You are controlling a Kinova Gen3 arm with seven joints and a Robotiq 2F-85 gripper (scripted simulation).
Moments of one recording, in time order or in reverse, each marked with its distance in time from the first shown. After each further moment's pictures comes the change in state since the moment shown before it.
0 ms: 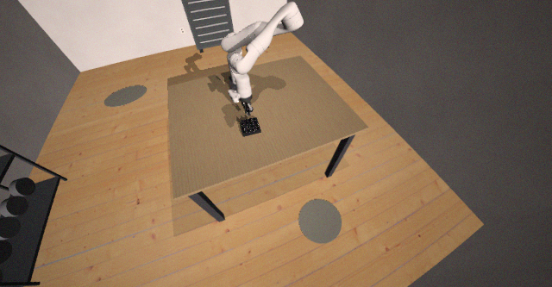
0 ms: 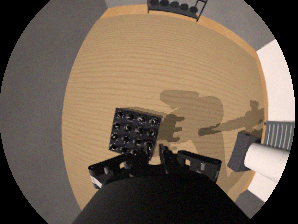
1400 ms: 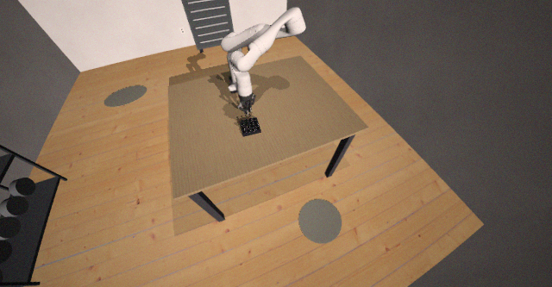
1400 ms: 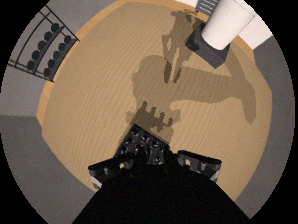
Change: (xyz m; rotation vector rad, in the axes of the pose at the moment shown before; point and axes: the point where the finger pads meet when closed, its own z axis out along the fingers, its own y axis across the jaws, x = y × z) arm -0.003 -0.002 -0.010 0.008 0.002 1.204
